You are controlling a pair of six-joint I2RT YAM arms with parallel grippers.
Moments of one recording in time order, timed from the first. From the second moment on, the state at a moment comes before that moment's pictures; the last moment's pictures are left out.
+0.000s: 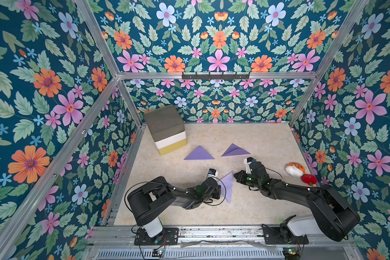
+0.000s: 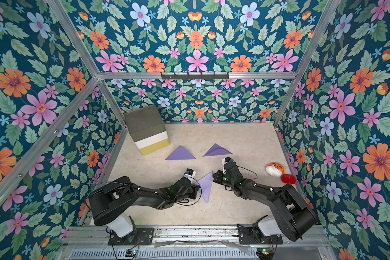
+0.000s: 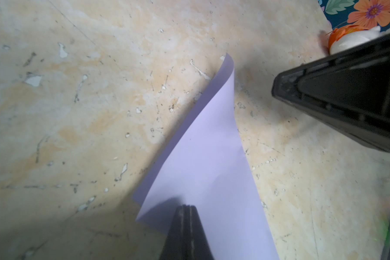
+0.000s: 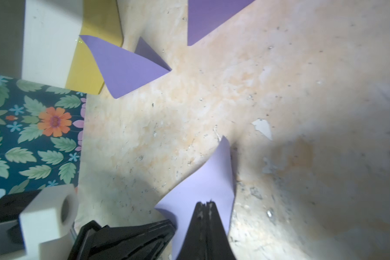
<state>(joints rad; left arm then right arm) -1.03 1.69 0.51 0.44 -0.10 -0.68 0.58 1.42 0.48 0.27 -0.25 0.82</state>
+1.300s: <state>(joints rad) -1.04 1.70 0.51 0.44 -0.11 -0.68 0.54 1.39 0.44 0.21 -0.26 0.85</state>
